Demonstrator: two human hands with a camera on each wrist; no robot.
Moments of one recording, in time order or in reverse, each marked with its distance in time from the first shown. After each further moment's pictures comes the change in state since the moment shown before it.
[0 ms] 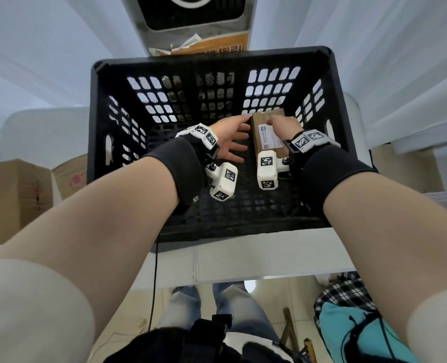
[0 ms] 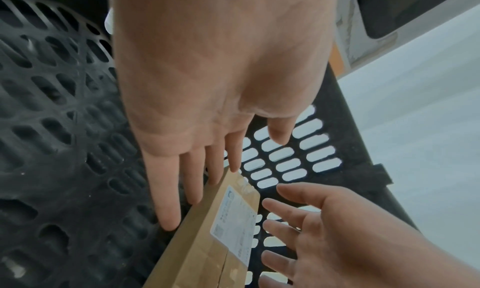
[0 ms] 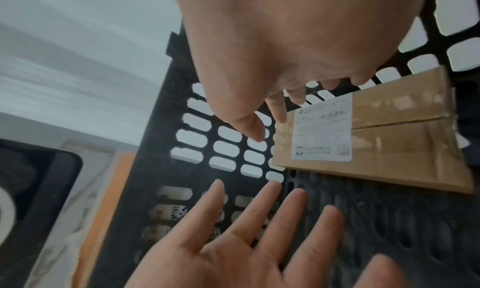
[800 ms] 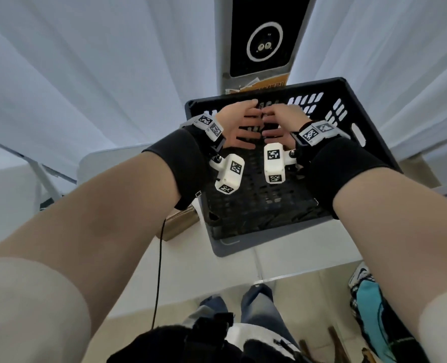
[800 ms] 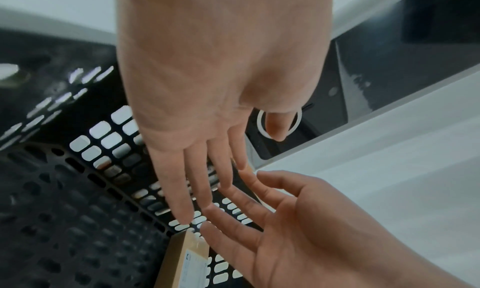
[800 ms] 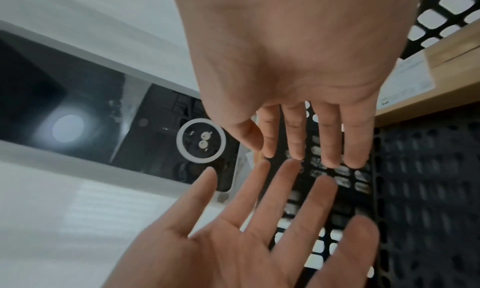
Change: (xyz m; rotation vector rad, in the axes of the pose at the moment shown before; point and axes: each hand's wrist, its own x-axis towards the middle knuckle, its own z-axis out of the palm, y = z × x) left_hand -0.186 0.022 -0.114 0.158 -0.101 0.273; right_hand -0.165 -0.118 0.093 0.579 0.081 -0.098
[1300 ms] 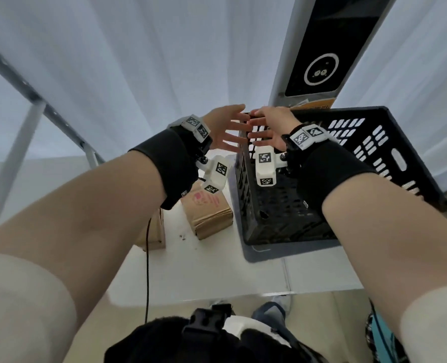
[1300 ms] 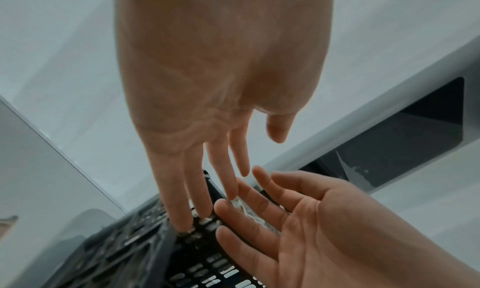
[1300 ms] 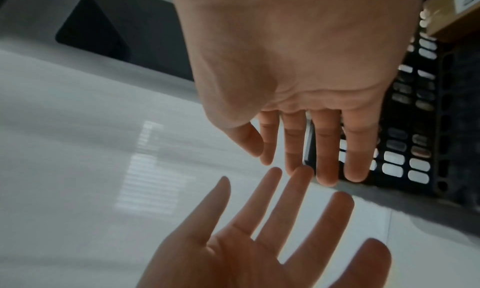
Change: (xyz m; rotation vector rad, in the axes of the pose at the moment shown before) left_hand -0.110 -0.010 -0.129 -0.032 0.111 0.080; right_hand -0.067 -0.032 0.134 -0.016 -0.242 -0.100
